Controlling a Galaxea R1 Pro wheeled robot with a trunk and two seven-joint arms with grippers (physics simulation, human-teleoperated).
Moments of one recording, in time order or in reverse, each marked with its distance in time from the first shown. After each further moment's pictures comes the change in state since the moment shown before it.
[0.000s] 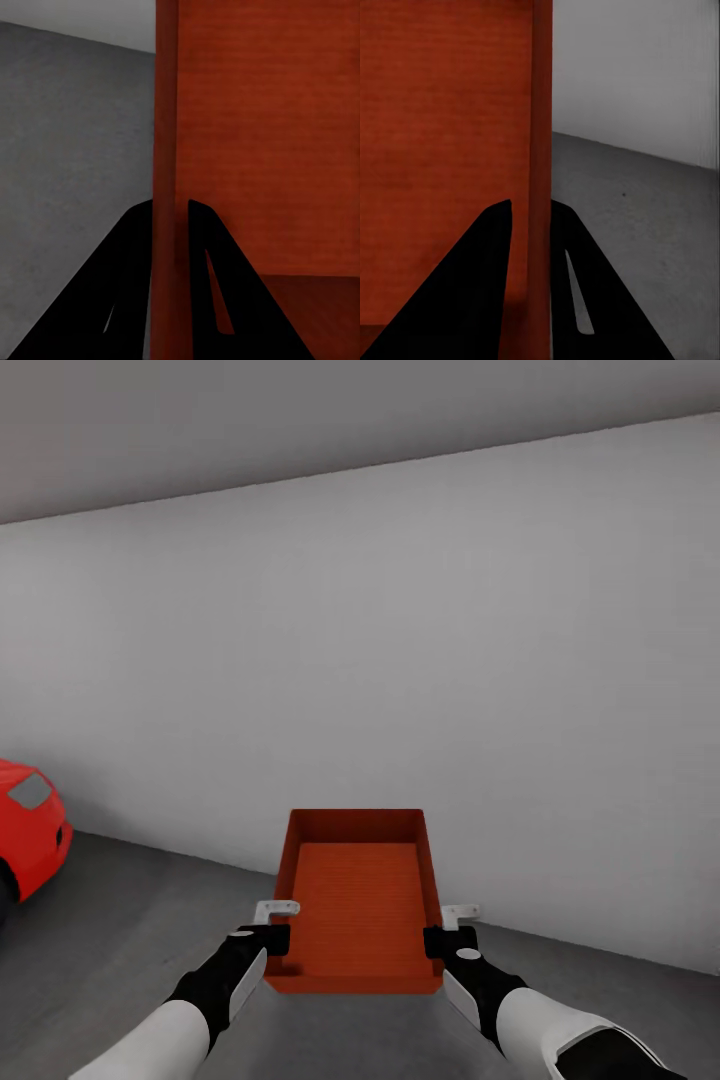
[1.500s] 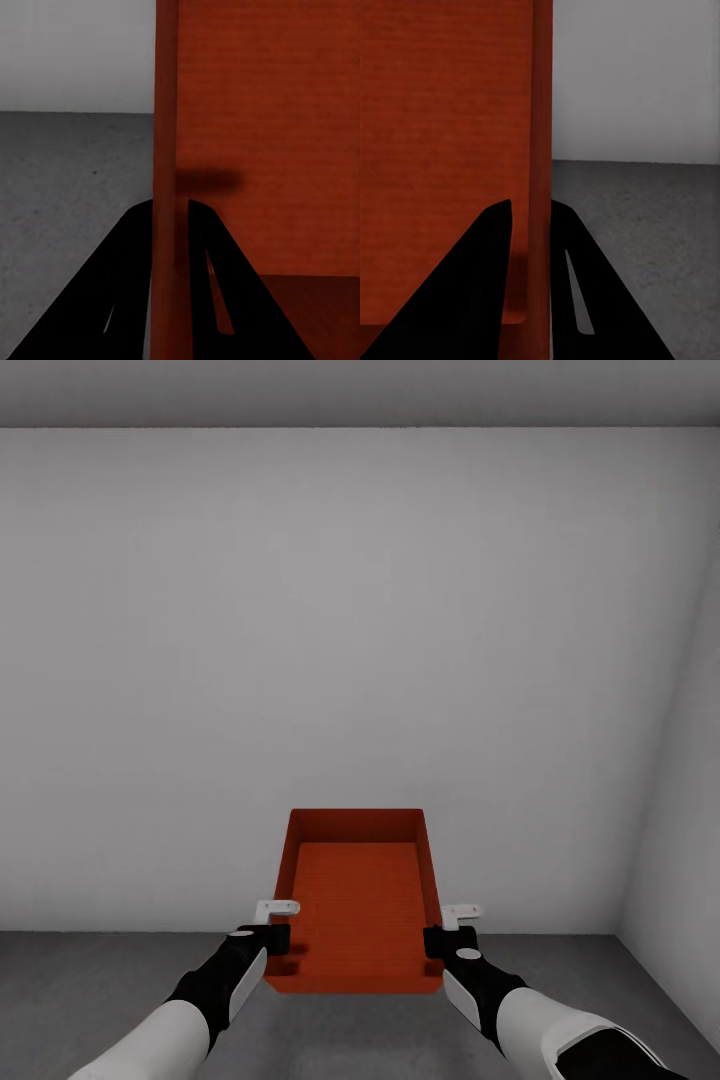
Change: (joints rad) left arm 0.000 0.000 0.000 -0.001 -0.001 0.000 0.000; right arm 0.000 0.000 -0.001 0.000 0.000 -0.001 0.001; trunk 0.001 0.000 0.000
